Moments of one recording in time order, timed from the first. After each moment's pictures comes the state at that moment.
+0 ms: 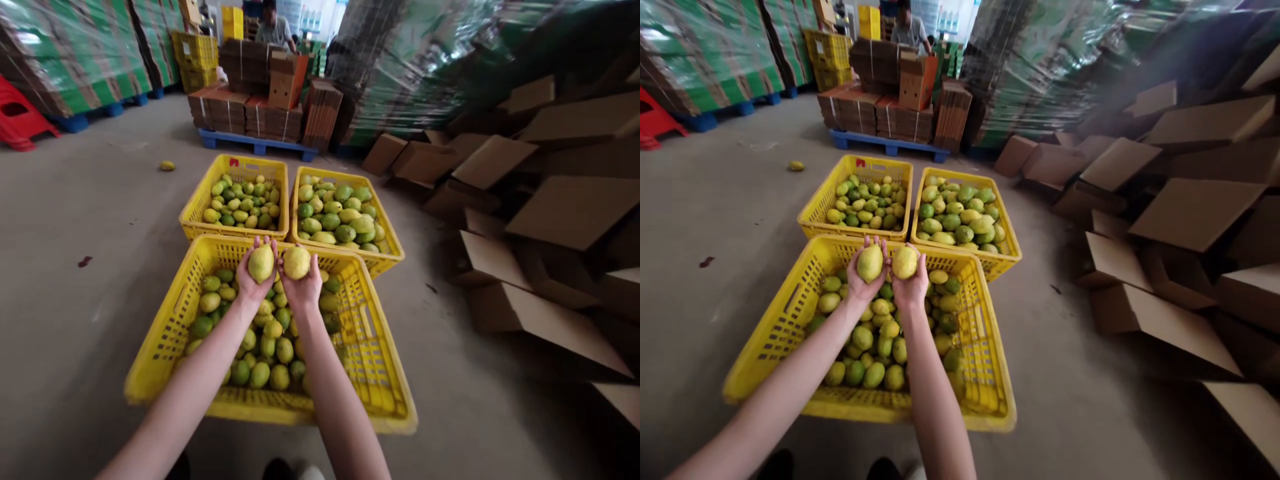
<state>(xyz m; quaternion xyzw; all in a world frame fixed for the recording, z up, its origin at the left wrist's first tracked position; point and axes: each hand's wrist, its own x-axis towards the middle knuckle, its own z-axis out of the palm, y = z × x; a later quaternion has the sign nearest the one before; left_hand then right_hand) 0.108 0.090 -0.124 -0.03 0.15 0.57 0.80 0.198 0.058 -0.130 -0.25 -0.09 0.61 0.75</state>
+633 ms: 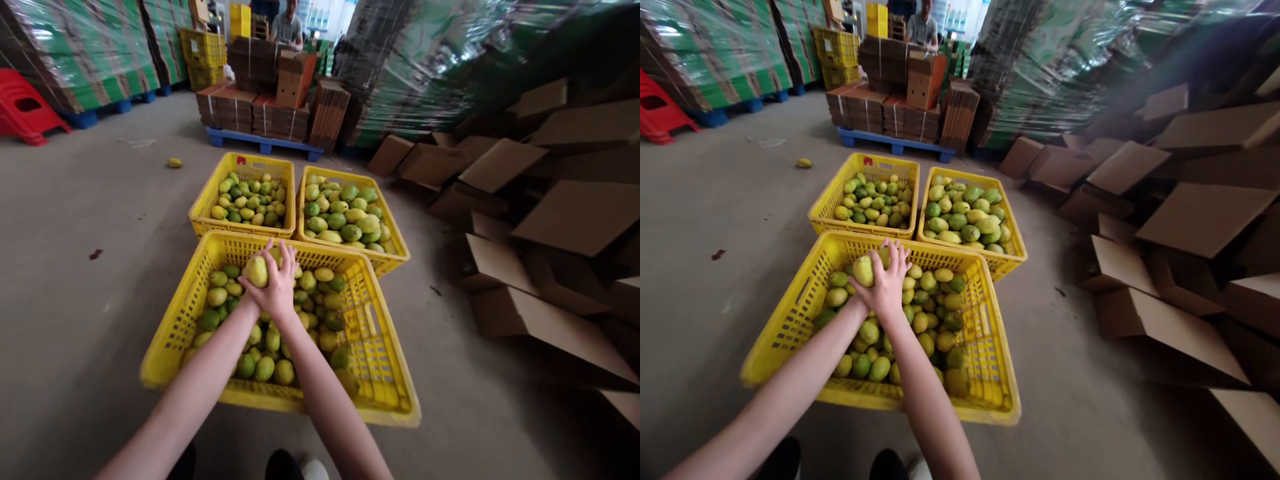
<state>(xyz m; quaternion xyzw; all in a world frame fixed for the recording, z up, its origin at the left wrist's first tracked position) 0.104 0.070 -0.150 0.04 0.25 0.47 0.85 0.152 0.043 -0.152 -0.55 -0.65 0.11 0.52</state>
